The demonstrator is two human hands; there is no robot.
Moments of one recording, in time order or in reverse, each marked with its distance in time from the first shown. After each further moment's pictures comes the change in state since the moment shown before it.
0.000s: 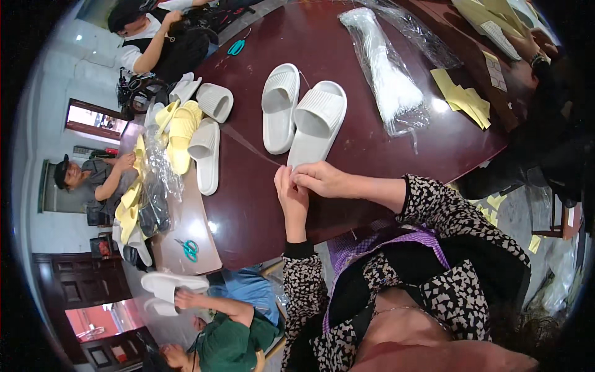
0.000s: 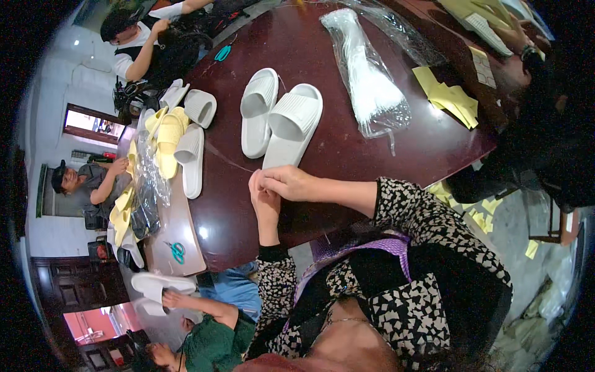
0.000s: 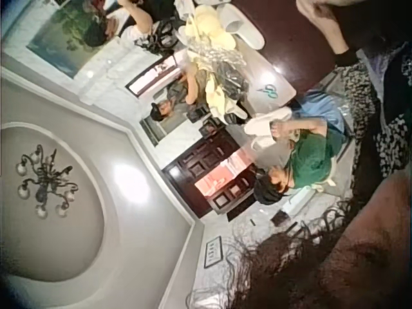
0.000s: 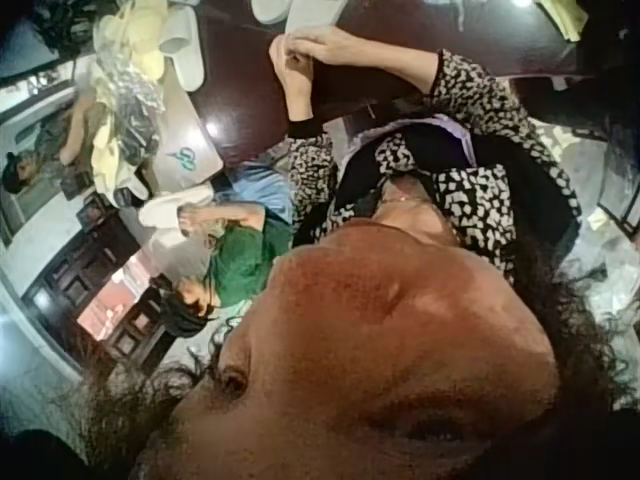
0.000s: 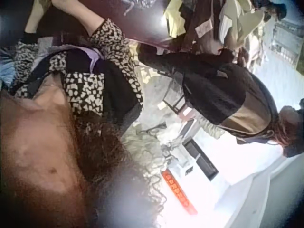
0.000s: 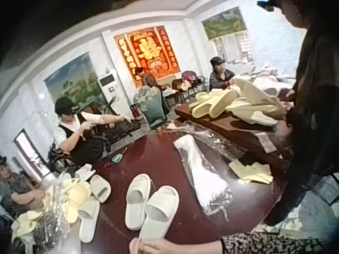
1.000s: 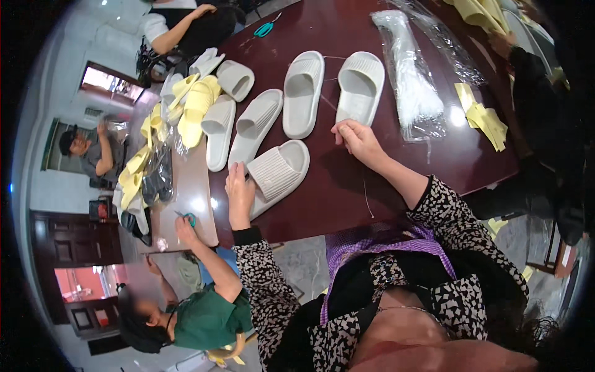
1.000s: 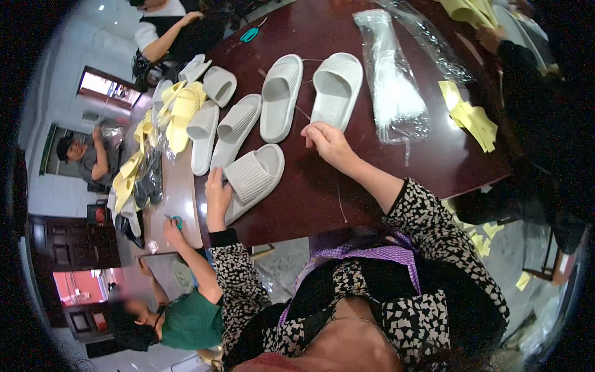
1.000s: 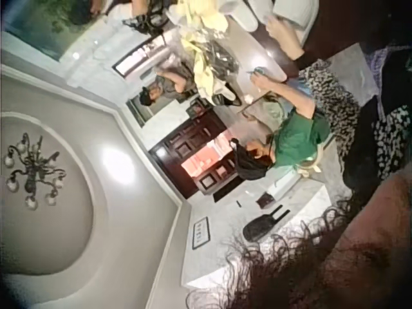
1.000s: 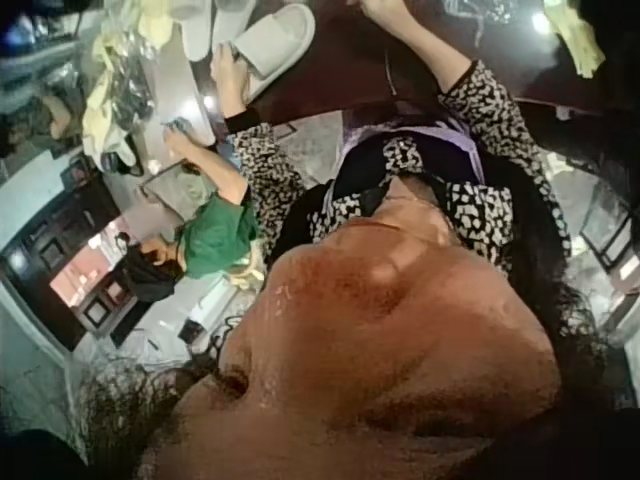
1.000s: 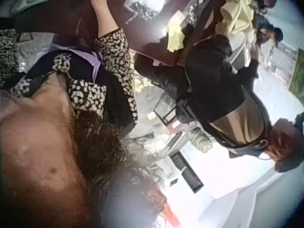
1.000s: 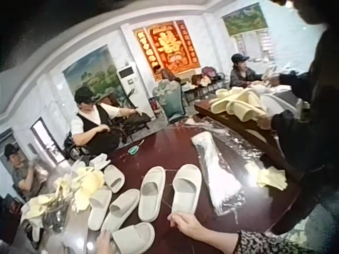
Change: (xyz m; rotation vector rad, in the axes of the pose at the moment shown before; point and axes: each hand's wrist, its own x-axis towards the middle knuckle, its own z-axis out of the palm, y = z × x) left_hand 0.013 -0.034 -0.107 0.519 -0.282 -0.277; right_hand -0.032 0.004 -0.086 -0.058 0.371 0.012
